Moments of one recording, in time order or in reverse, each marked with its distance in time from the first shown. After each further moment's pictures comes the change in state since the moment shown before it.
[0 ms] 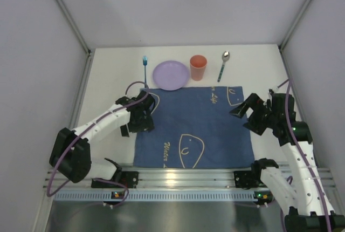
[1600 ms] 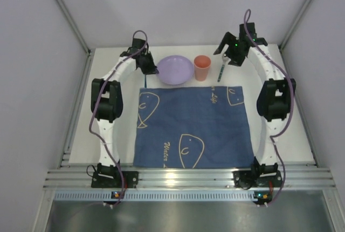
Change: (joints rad) left arm 0.357 0.910 1.021 0.406 0.496 0.274; right arm 0.052 1.378 1.131 0.189 0.127 -0.148
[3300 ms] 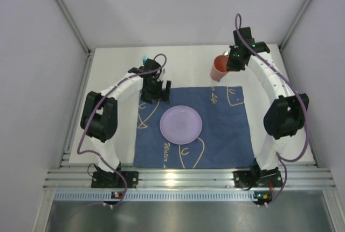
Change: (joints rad) left arm -0.212 -0.405 -0.506 -0.184 -0.069 0.302; right arm 0.132 -0.218 -0.131 -0.188 0.311 -0.199
